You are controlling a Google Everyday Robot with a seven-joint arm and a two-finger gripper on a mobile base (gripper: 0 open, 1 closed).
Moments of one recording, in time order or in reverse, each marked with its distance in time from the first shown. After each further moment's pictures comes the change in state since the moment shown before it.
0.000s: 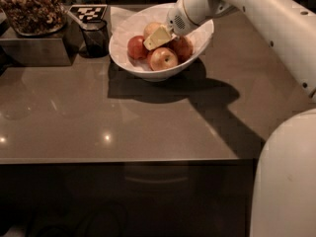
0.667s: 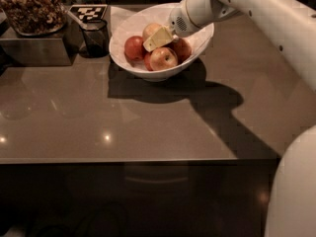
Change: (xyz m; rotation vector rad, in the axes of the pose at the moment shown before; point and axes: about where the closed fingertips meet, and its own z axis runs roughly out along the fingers) arm 0.001 -0.004 -0.012 0.059 -0.040 0.031
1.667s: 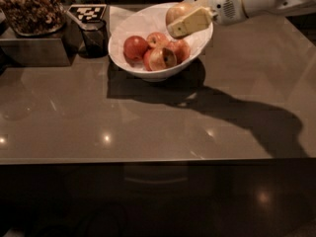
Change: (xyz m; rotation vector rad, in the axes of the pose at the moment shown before) arm -0.013 0.027 -0.117 -0.094 -0.244 -0.053
